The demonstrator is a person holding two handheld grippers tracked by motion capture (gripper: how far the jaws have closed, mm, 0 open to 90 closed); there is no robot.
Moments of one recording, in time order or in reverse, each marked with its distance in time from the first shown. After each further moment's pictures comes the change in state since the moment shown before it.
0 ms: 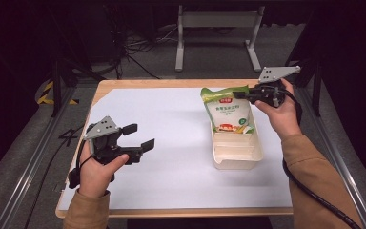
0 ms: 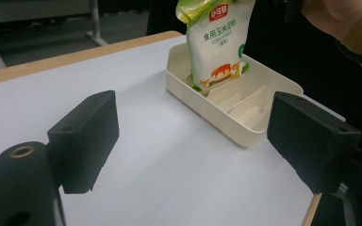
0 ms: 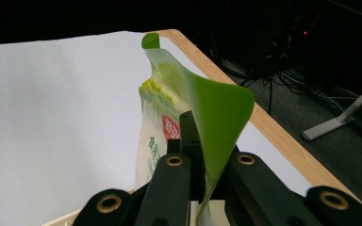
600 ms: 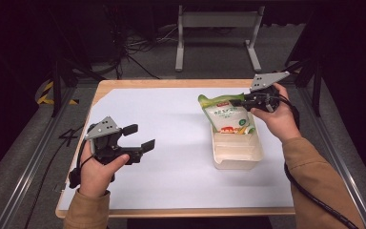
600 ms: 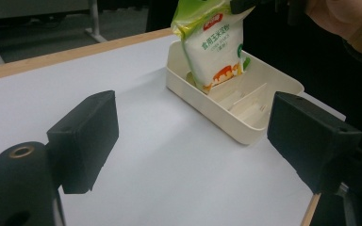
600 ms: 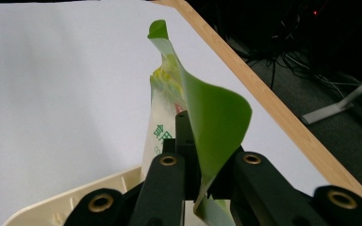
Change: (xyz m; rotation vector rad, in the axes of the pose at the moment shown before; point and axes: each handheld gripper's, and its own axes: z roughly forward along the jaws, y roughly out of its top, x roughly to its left) left arm 0.001 -0.001 0.001 0.006 0.000 -0.009; right arm 0.014 -0.004 0.011 0.121 -0.007 -0.049
